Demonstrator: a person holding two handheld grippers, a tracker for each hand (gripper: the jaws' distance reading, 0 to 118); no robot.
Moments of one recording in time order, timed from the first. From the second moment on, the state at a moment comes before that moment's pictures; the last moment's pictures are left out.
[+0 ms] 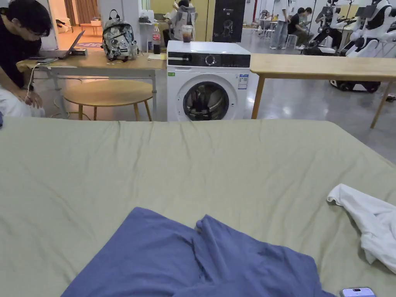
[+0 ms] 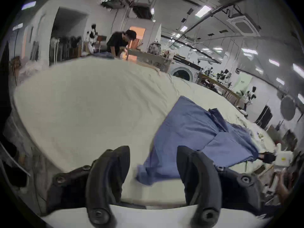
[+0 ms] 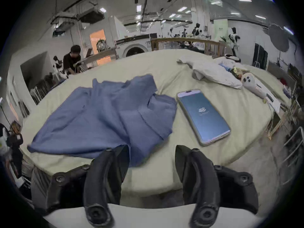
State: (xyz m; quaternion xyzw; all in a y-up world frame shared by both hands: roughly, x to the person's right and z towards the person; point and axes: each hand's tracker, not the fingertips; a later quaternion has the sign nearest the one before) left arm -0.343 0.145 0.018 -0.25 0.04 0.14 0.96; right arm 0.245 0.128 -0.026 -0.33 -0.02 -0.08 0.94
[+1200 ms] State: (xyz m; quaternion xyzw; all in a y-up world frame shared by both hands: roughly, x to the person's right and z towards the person) left arm -0.335 0.115 -0.002 -0.34 0.03 0.13 0.93; right arm 0.189 0.212 -0.065 -0.21 0.12 -0.05 0.97
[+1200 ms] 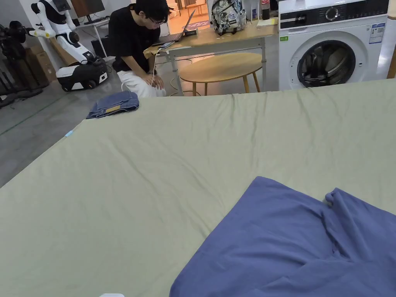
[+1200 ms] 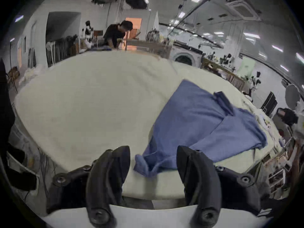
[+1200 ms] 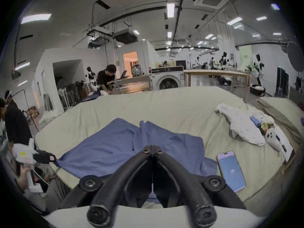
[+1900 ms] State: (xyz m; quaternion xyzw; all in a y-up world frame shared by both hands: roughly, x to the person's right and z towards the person) left arm -0.307 0.093 -0.029 -0.41 0.01 0.13 0.90; right arm 0.226 0.191 -0.275 -0.41 0.11 0.01 0.91
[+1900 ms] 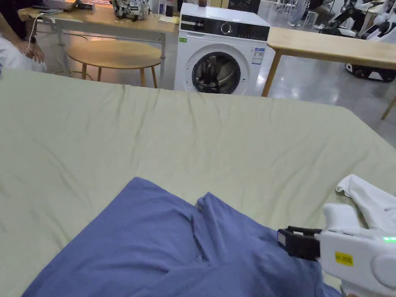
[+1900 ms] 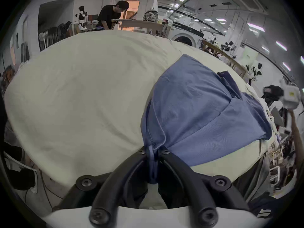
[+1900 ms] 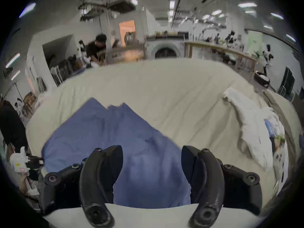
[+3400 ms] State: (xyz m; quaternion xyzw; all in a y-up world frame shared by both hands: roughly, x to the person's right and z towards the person) left arm -0.393 0.532 -0.273 -0.05 -0.03 0.05 1.00; right arm 0.204 0.586 -0.353 -0.06 0.04 0.01 1.00
